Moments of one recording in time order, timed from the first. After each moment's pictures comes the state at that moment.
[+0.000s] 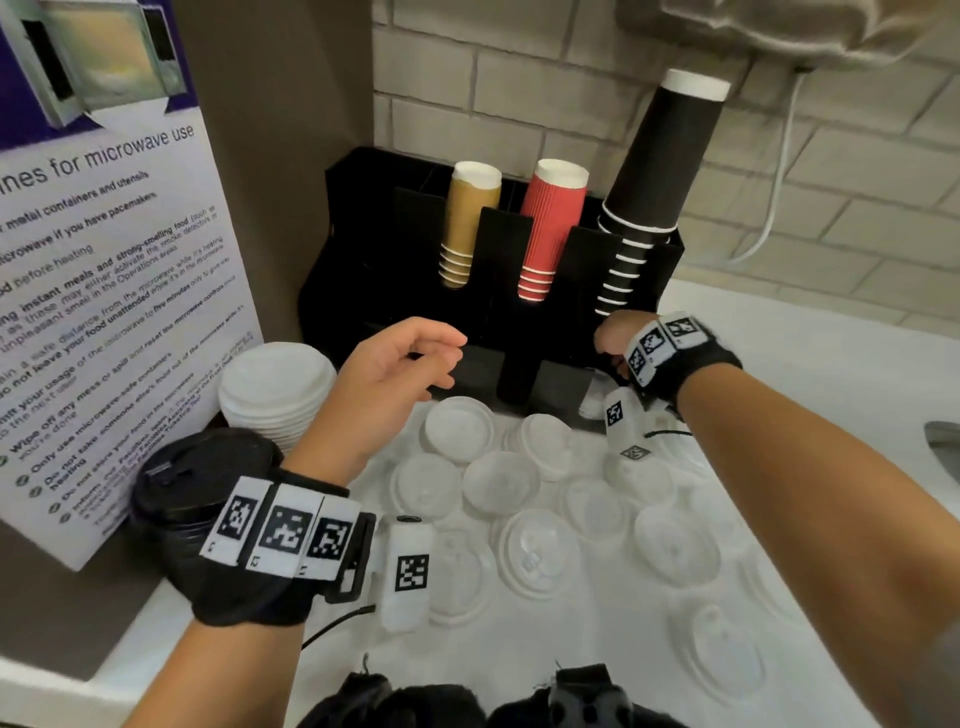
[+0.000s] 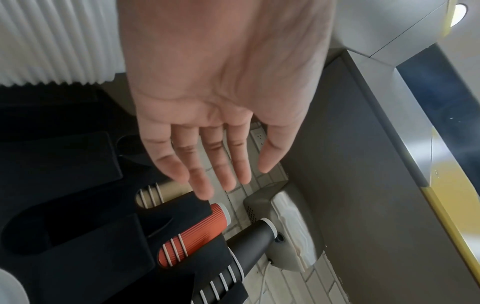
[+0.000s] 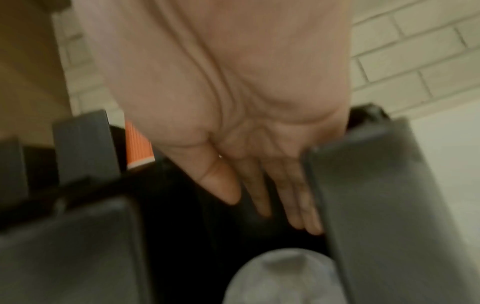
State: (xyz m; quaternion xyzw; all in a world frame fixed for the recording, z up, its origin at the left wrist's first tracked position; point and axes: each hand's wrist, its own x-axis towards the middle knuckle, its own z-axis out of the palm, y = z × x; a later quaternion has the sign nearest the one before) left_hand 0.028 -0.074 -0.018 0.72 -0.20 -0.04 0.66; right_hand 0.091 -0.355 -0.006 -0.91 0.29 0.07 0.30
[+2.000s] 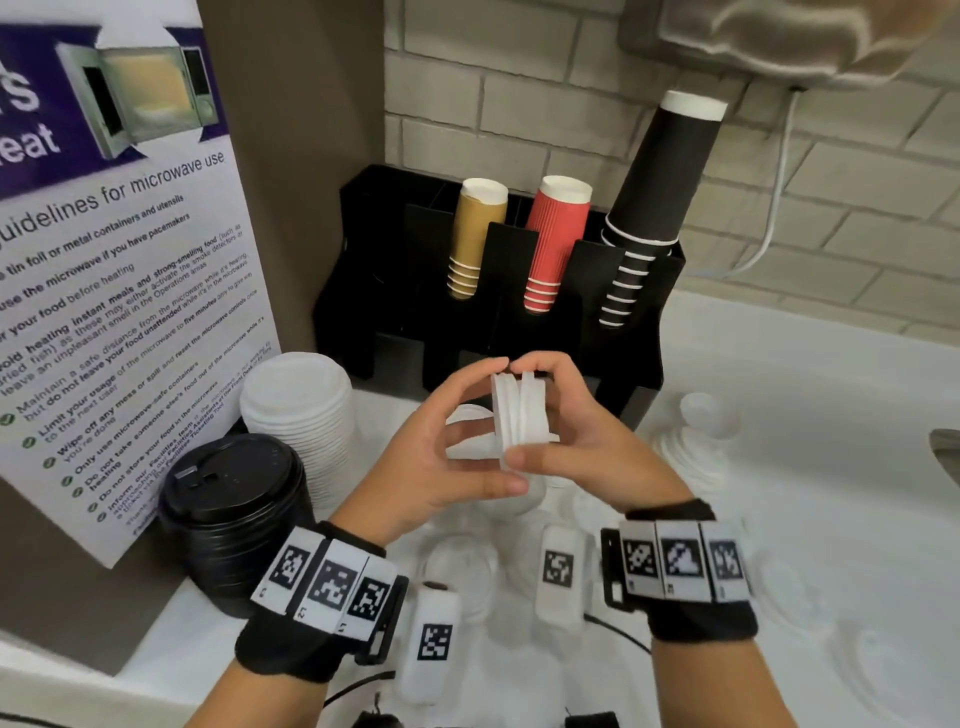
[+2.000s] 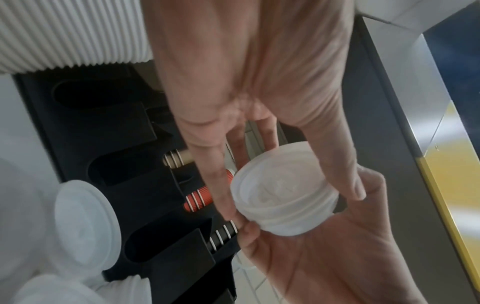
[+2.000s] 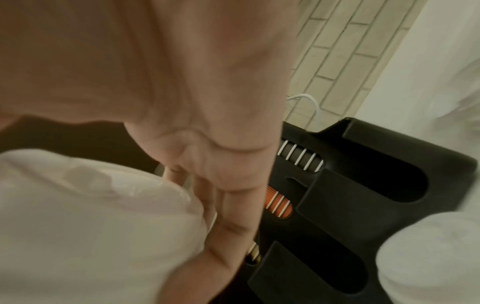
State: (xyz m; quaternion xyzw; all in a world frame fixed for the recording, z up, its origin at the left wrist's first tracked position) left_hand -0.003 -0.084 -0.049 0.61 -0.30 -0.15 0.72; right_hand -0.041 -0.264 -0.007 -0.79 -0.12 0.05 0.60
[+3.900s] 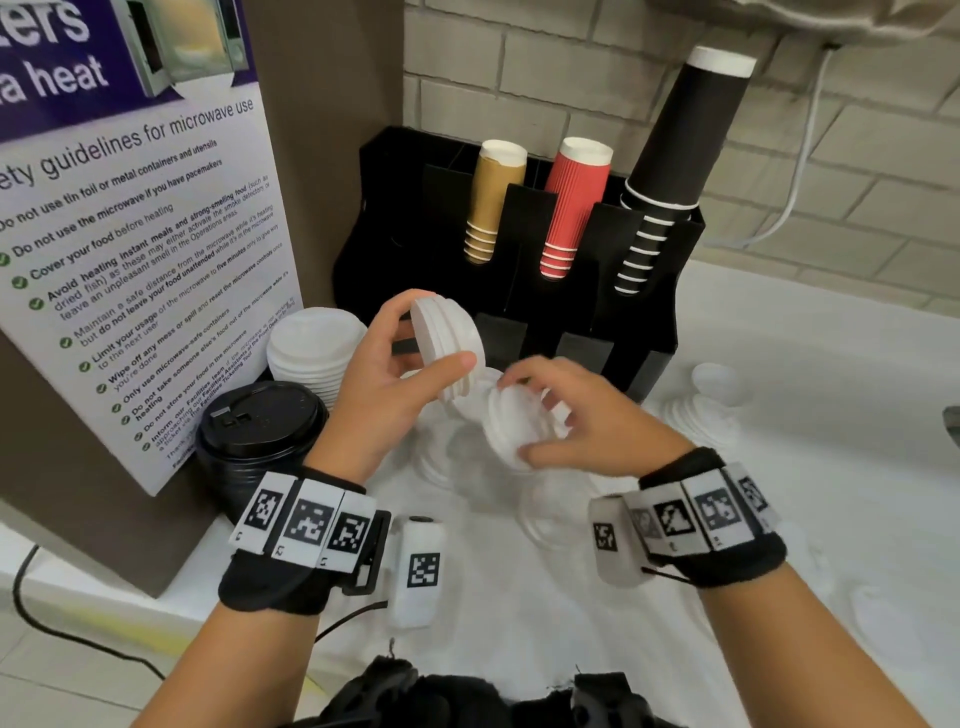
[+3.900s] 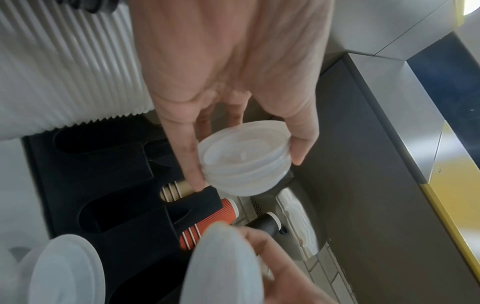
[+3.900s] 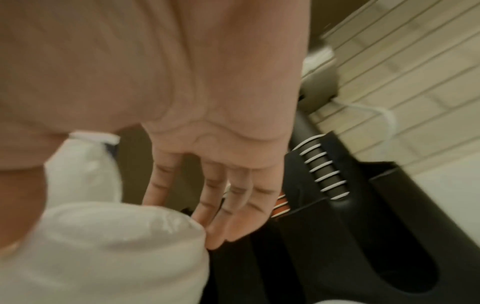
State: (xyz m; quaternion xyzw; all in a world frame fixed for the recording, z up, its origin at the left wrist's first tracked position) left_hand 0.001 -0.054 -0.040 0.64 -0.17 -0.02 0.75; right_hand -0.039 -0.269 -0.027 -0.93 -0.14 0.06 0.33
